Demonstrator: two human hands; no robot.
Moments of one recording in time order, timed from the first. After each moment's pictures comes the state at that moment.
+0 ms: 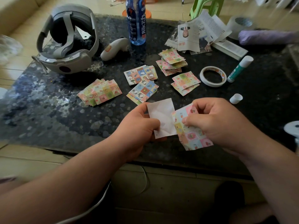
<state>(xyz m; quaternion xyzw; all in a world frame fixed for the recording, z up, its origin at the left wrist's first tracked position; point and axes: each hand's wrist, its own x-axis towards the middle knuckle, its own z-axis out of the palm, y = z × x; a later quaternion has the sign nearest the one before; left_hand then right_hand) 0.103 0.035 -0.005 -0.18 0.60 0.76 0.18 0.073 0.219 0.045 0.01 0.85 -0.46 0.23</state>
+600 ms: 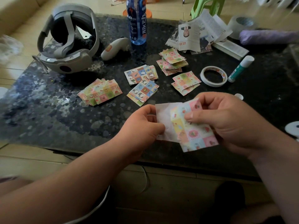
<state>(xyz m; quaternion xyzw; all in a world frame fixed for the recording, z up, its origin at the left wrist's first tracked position) 0.106 0.040 -0.010 -0.15 0.65 0.72 0.17 0.076 0.224 0.059 0.03 0.71 -0.65 0.28</state>
